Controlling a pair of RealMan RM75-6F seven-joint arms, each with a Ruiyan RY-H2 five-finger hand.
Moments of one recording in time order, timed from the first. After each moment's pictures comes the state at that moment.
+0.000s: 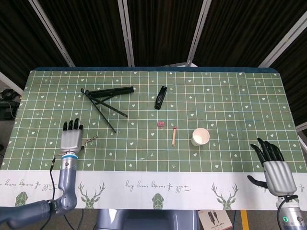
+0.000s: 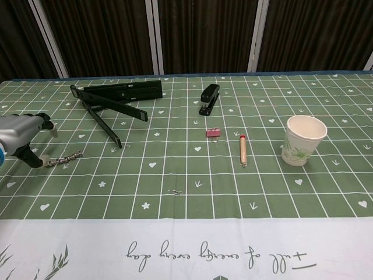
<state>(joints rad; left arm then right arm) -0.58 -1.73 -0.23 -1.36 0.71 1.24 0.85 0.08 -1.14 0.03 -1.66 -1.54 1.47 -0.12</state>
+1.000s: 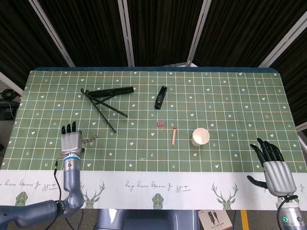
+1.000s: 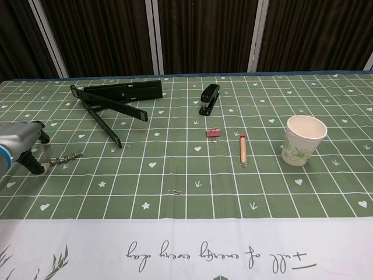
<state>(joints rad) -0.60 -1.80 -0.27 -1.35 0.59 1.31 0.90 0.08 -1.14 0.03 -1.66 -1.54 1.47 -0.12</state>
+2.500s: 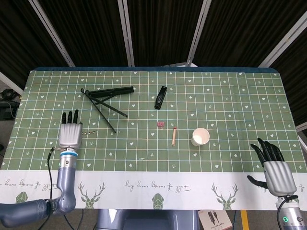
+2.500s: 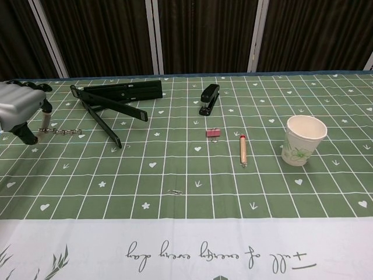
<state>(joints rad) -0.64 -1.65 -0.20 -1.50 0.77 1.36 1.04 0.08 -1.13 0.04 -1.67 -1.53 1.47 -0.12</state>
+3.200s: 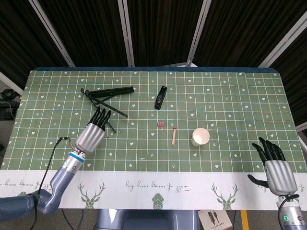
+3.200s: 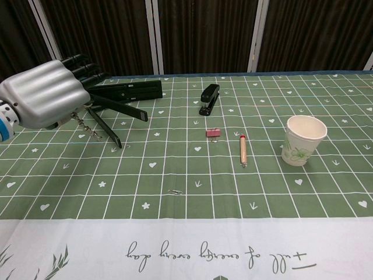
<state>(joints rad) -0.74 -1.55 0.04 -1.41 1.29 1.27 1.18 0.08 -1.13 0.04 -1.67 -1.51 1.46 -0.10</state>
